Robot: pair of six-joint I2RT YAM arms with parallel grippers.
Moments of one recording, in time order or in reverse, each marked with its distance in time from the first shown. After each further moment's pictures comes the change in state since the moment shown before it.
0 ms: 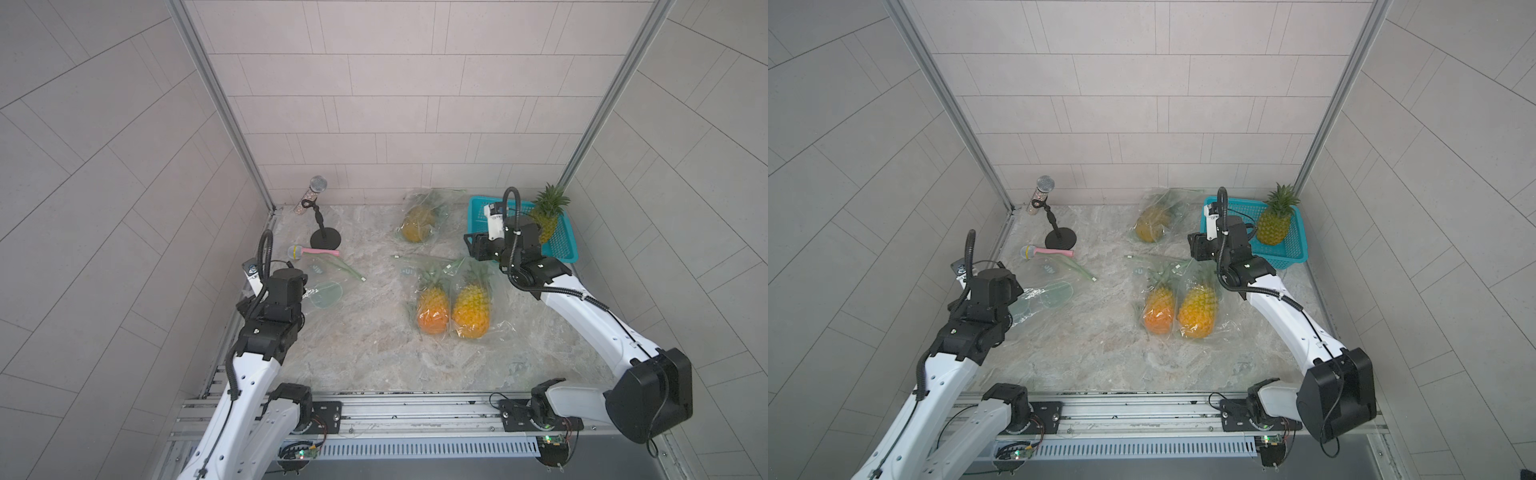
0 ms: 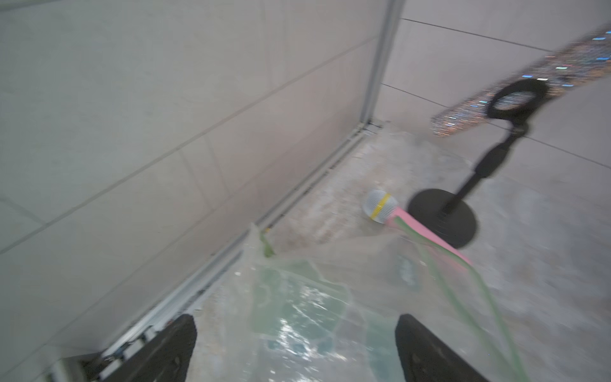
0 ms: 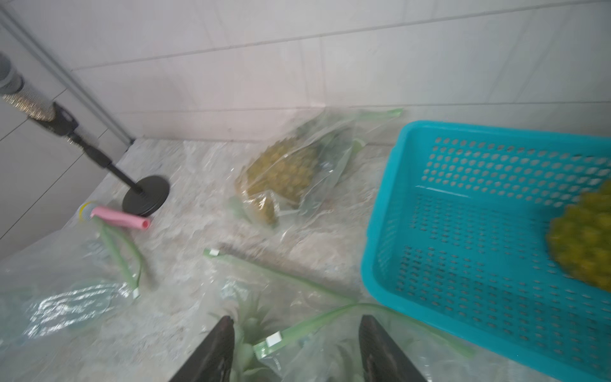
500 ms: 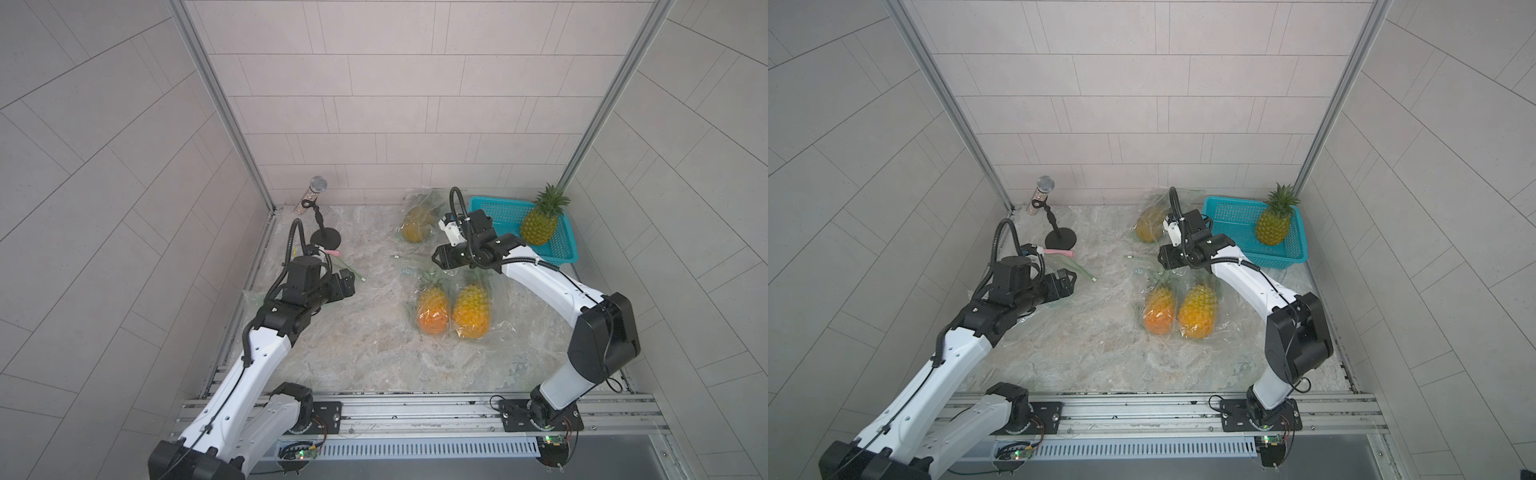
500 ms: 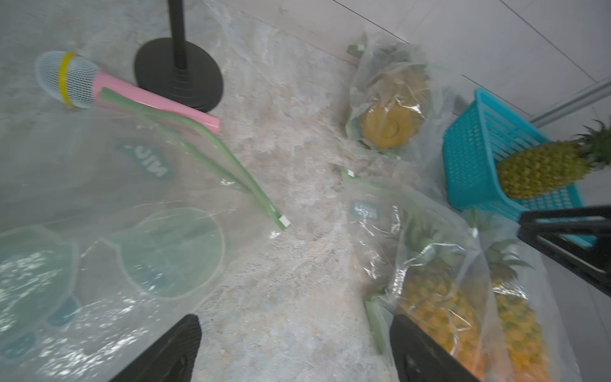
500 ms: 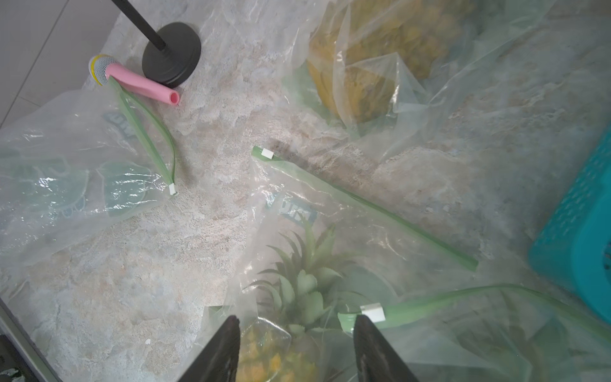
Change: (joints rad) left arm -0.104 0.179 0.027 0.123 0.737 0.004; right arm 0.121 0.352 0.335 -0.365 -0.118 -0.056
